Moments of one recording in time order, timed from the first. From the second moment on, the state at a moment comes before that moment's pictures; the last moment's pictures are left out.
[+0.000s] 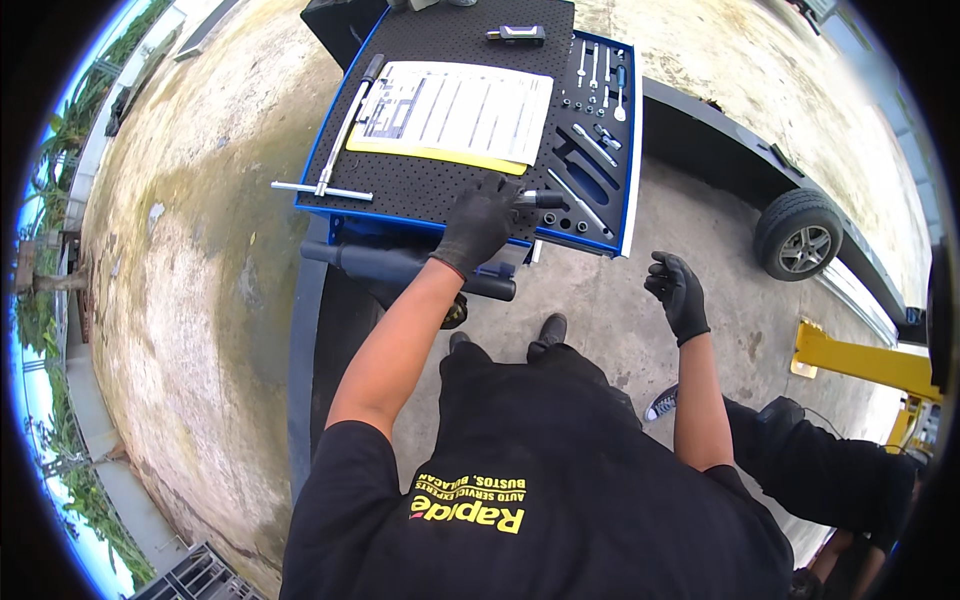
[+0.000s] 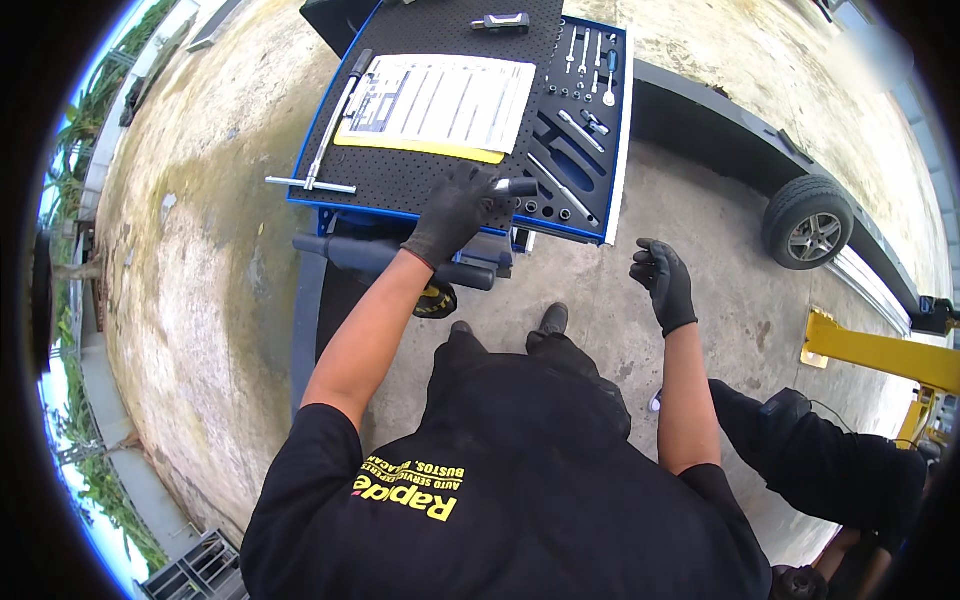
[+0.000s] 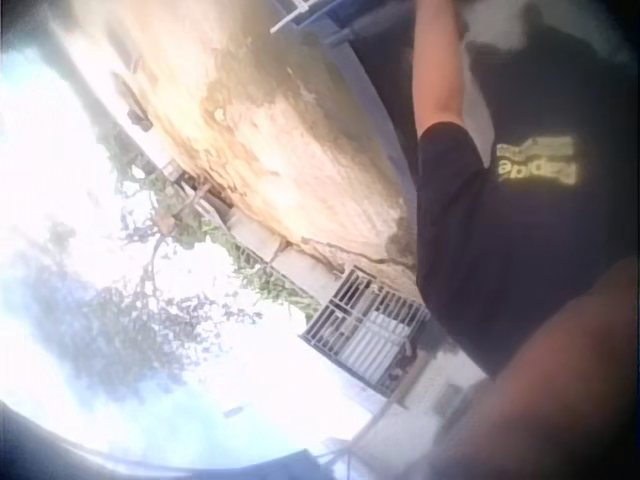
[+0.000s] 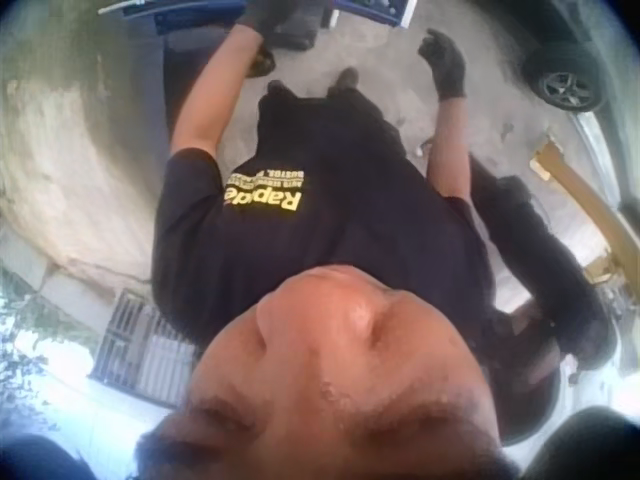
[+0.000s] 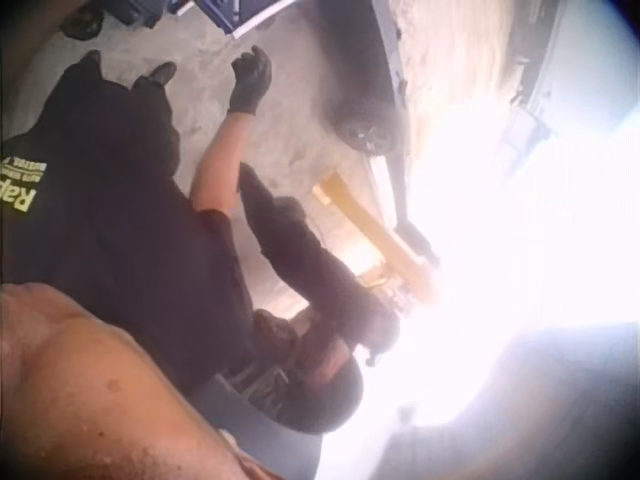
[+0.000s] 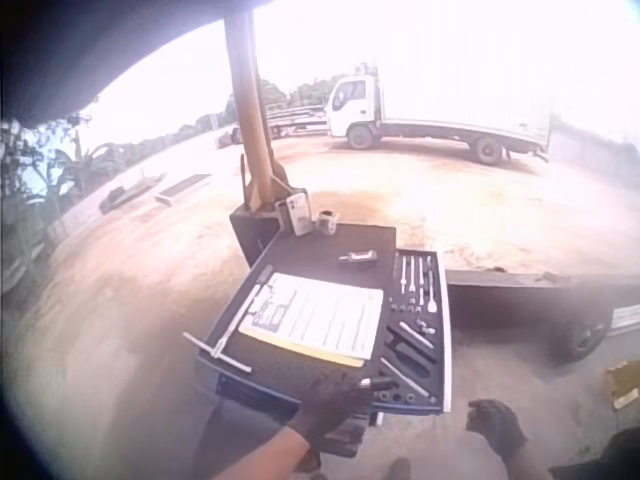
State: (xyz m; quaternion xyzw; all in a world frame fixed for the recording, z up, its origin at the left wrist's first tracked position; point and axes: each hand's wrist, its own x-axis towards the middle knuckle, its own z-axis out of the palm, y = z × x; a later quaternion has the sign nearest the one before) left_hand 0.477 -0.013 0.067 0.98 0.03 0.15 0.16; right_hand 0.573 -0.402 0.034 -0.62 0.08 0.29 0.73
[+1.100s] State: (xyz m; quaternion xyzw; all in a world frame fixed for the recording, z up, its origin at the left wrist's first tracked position) left_hand 0.436 -0.179 0.040 0.55 0.53 0.52 0.37; right_hand 0.872 -0.219 -0.026 -0.60 -0.43 0.55 0.40
